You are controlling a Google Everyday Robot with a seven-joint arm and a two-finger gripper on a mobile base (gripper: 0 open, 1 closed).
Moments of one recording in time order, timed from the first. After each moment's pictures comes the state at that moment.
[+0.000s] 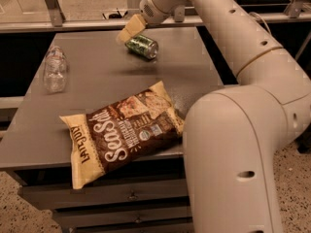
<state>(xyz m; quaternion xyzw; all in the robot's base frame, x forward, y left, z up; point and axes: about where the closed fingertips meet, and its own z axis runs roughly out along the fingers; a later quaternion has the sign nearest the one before) 0.793 0.034 0.921 -0.42 0.83 0.16 0.33</state>
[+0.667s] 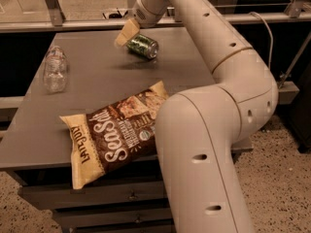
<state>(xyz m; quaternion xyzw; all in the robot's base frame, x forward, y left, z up) 0.821 0.043 0.895 -0.43 0.85 0.11 0.30</state>
